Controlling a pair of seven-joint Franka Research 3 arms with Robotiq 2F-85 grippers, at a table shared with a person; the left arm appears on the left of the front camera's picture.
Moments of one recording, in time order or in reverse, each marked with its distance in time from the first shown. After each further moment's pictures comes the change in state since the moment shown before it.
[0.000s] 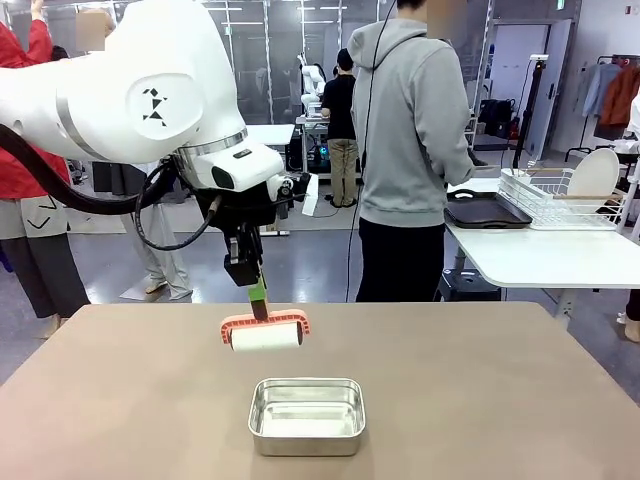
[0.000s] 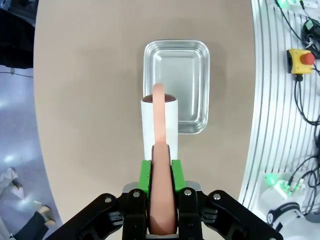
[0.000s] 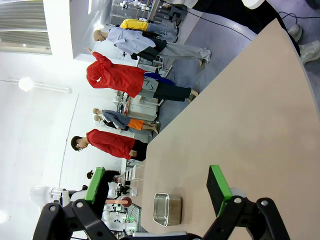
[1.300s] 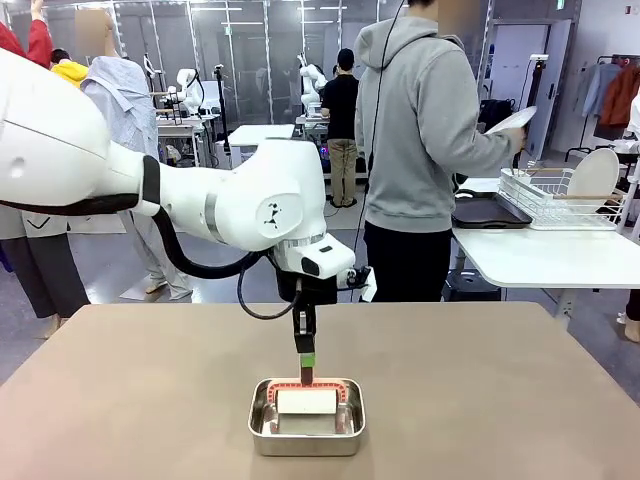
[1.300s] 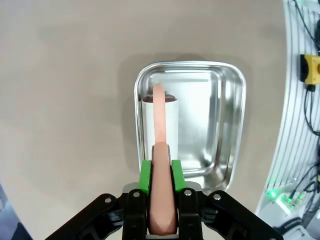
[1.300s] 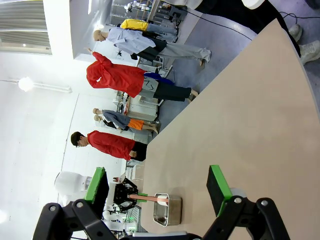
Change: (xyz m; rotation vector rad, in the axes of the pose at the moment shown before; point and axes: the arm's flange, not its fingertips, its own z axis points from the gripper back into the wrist) left arm 0.060 0.044 -0.174 -0.178 0.117 -0.003; right arm 0.000 0.000 0.000 0.000 0.000 0.000
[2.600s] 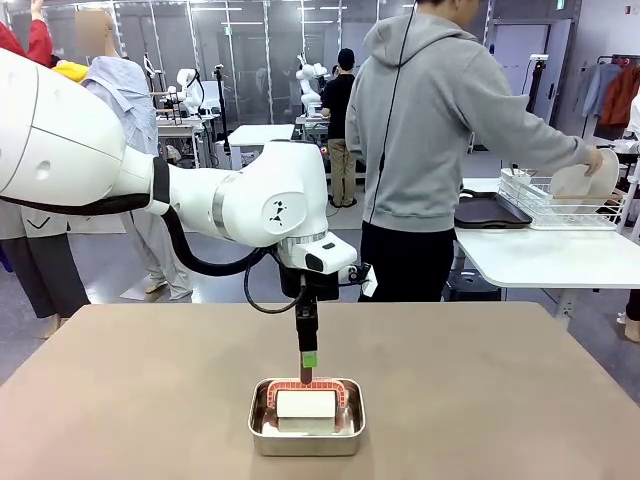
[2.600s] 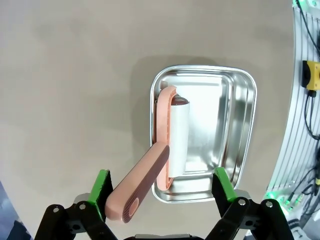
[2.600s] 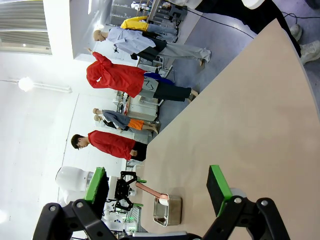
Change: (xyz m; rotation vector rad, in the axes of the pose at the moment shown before) left arm 0.002 0.016 0.004 -0.005 -0.006 0.024; right arm 0.000 0.000 0.000 0.000 0.000 0.000
